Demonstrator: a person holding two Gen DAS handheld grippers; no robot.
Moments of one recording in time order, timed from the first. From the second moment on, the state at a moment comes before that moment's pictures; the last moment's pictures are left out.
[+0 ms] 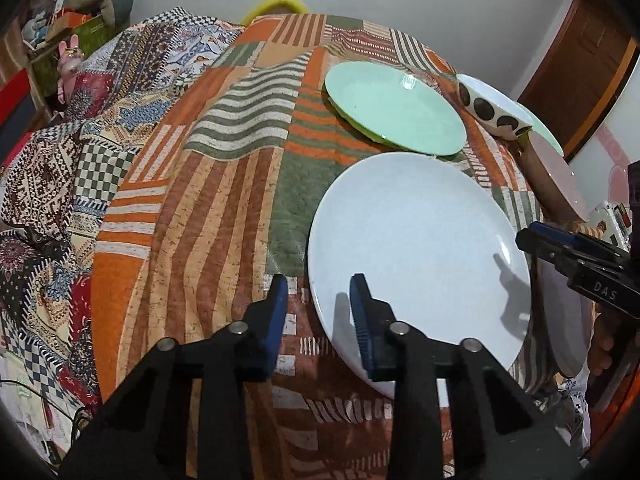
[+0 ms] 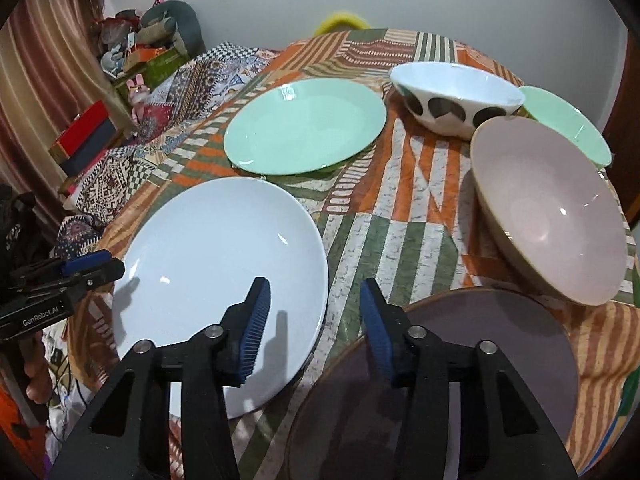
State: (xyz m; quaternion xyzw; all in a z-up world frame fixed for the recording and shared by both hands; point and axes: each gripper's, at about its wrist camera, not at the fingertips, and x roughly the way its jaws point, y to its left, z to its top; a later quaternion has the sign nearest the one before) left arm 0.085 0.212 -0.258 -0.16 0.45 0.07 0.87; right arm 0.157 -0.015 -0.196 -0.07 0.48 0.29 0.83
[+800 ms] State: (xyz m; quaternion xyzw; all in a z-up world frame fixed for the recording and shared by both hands) left arm 0.090 0.211 -0.273 -0.19 0.47 0.05 0.86; right arm 0.168 -0.009 -0.209 -0.07 0.50 0.29 0.81
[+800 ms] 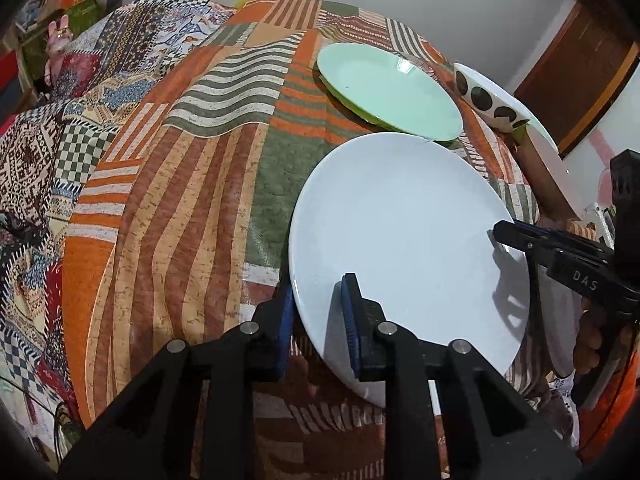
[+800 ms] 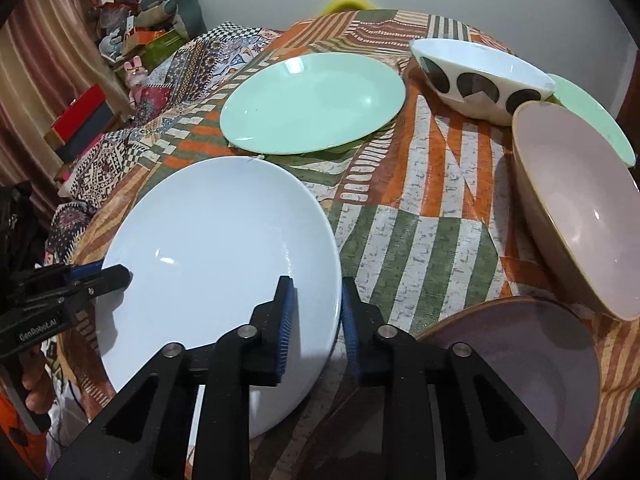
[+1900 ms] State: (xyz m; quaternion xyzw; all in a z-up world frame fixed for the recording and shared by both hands) left arm 0.067 0.142 -0.183 -0.15 0.41 0.03 0.90; right arm 0.132 -0.066 -0.147 -0.01 0.44 0.28 0.85
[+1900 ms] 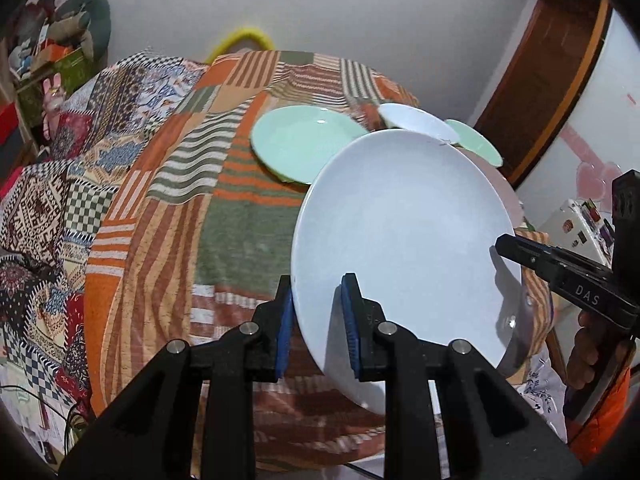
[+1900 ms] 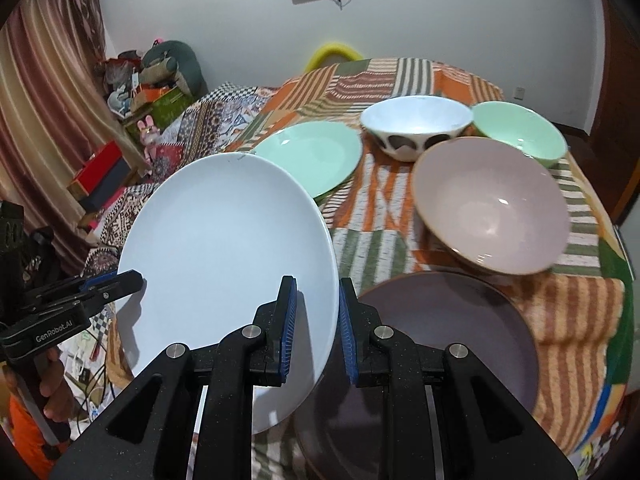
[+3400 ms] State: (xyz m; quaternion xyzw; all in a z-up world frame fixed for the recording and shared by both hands) left arm 0.124 0.010 -0.237 -0.07 0.52 -0.06 0.85; right arm 0.115 -0.203 -0.196 0.07 0.49 0.18 0.85
